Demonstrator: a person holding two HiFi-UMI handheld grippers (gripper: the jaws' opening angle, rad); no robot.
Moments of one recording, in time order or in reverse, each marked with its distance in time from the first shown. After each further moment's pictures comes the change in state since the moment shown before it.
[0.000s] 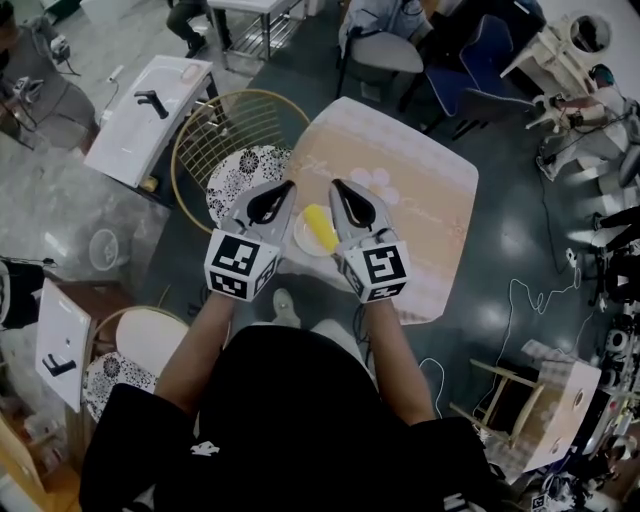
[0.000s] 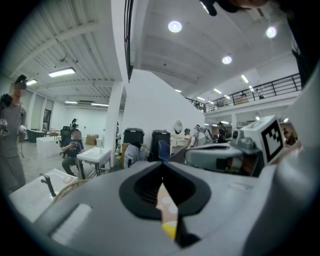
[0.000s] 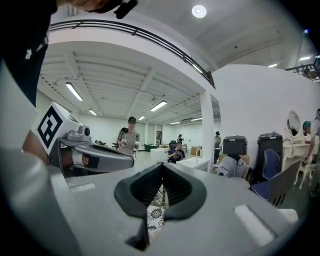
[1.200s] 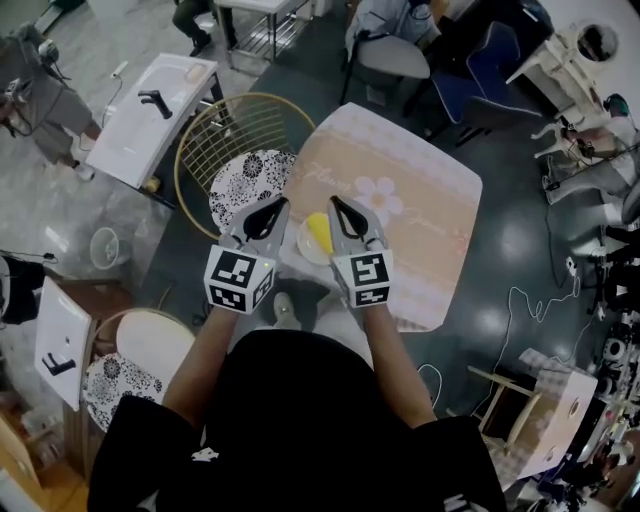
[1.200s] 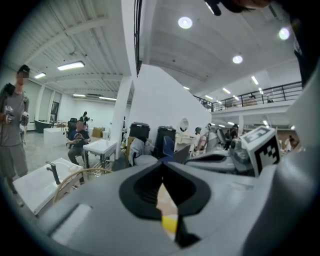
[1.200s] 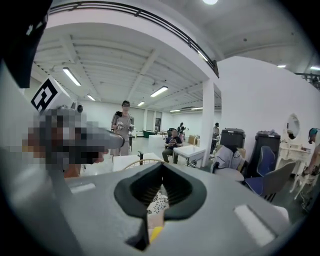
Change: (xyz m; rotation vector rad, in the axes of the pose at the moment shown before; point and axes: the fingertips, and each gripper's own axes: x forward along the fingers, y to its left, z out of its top) left arm -0.006 0.024 -0.027 -0.085 0.049 0.051; right arm 0.026 0.003 -0.055 -0.055 0.173 -0.017
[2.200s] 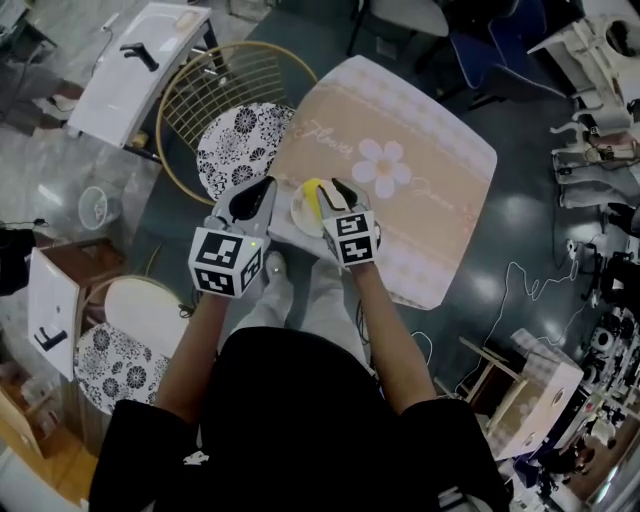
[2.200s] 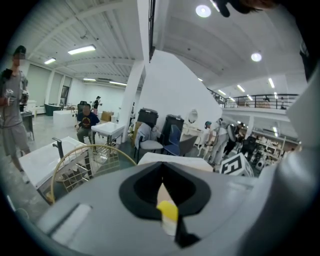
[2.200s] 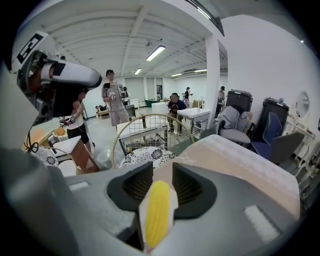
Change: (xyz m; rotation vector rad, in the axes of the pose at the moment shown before) left arm 0.027 0.026 -0.068 -0.141 0.151 0.061; right arm 0.059 -0.007 -0.179 0.092 0.423 0.084
